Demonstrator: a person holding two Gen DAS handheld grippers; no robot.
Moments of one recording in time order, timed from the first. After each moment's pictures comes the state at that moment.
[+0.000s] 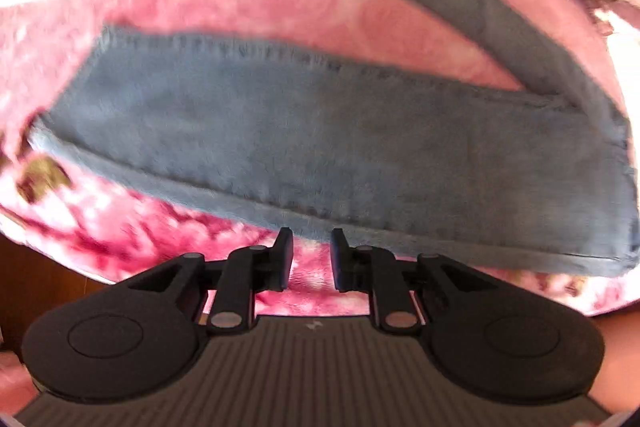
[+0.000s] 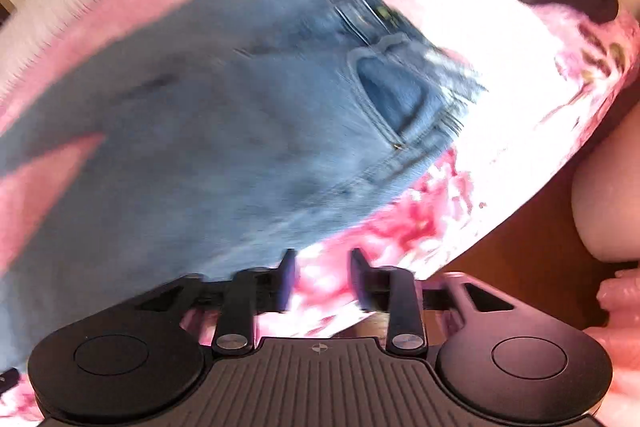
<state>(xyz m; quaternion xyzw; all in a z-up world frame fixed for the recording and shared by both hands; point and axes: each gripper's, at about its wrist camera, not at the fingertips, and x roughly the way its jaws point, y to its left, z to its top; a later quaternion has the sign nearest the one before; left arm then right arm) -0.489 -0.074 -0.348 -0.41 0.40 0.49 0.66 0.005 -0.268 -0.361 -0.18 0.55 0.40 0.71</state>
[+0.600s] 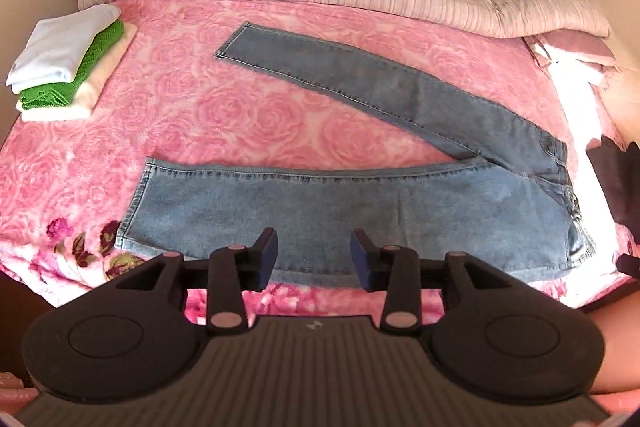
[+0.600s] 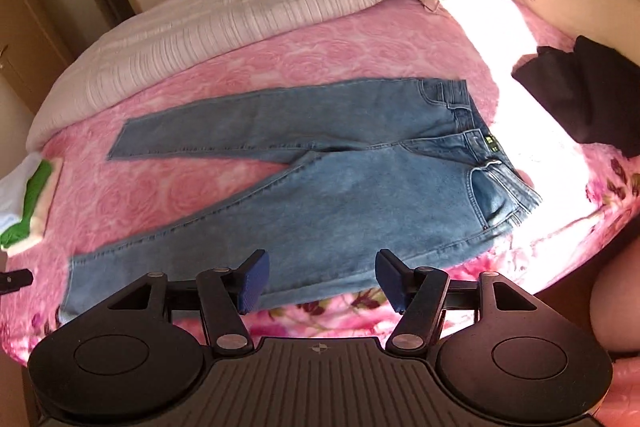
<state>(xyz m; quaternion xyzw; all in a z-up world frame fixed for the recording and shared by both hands) -0.493 -0.104 -0.178 -0.33 0.38 0.50 0.71 -0.136 -0.284 -0.198 -0.20 0.44 0.53 0.70</state>
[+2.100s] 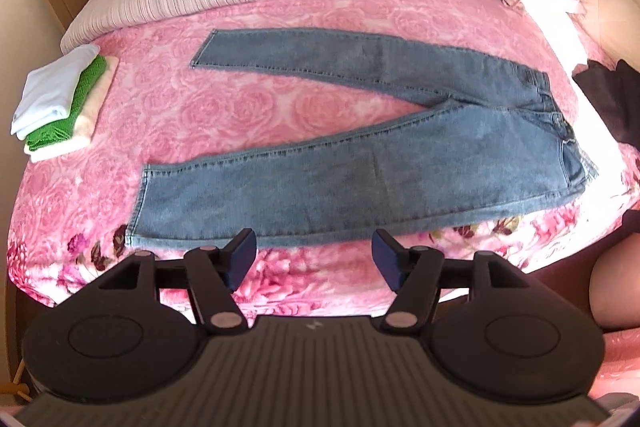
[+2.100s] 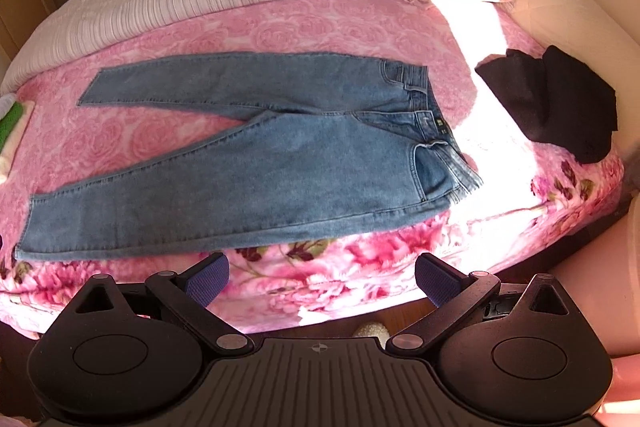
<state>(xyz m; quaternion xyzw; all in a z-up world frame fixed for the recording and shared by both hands) -0.443 -0.178 -0.168 -0.25 0.44 0.47 0.72 -0.126 -0.334 -0.205 -0.28 0.42 0.49 0.70</state>
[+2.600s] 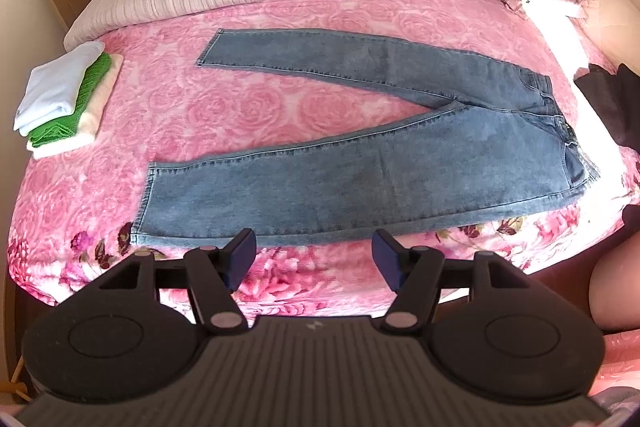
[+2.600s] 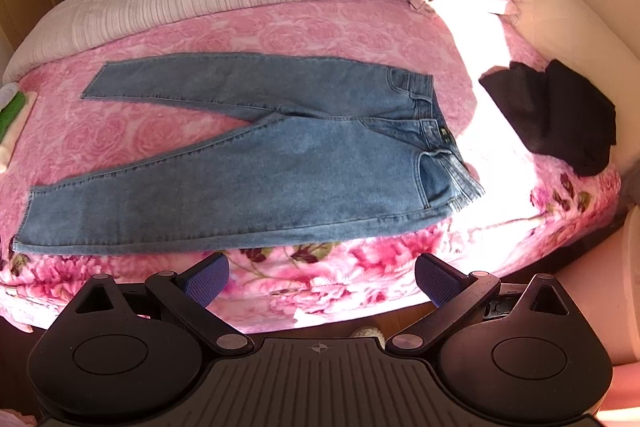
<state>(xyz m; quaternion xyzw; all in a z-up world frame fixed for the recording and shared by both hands) -0.461 -0.177 -0.166 -0.25 0.43 0.48 0.72 -0.145 -0.328 -0.202 -0.29 0.40 0.50 0.71</state>
